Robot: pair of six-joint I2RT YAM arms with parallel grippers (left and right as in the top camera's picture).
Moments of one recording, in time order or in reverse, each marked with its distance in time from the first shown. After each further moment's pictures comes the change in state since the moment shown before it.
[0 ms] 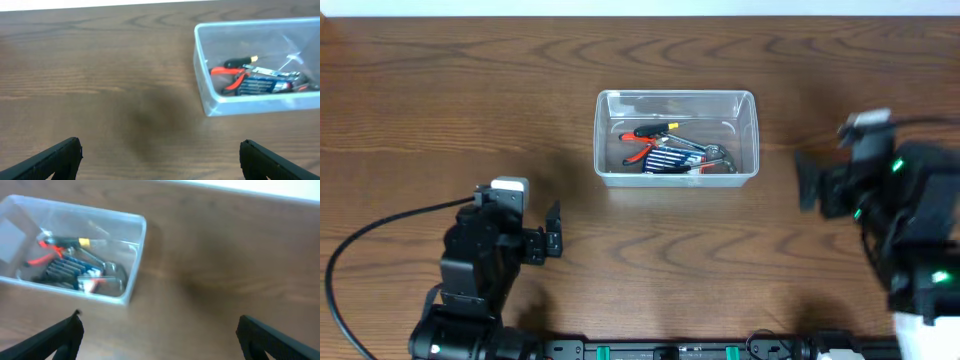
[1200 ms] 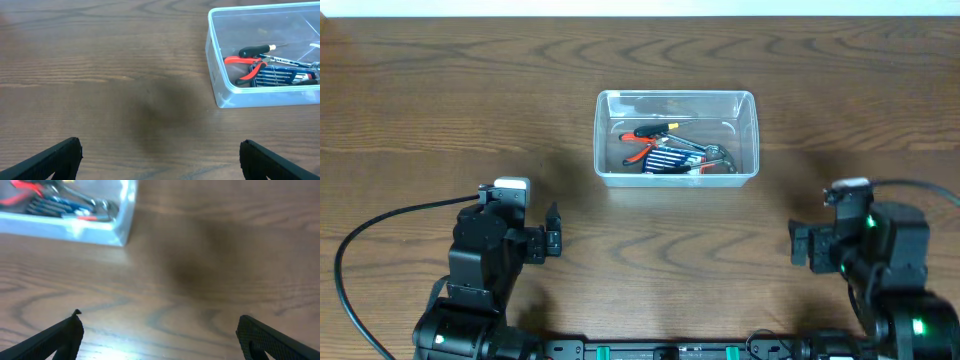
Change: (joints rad) left arm -0.010 0.034 -0.005 -0.017 -0.051 -0.005; right arm 0.001 -0.266 -0.205 -0.164 0.029 0.035
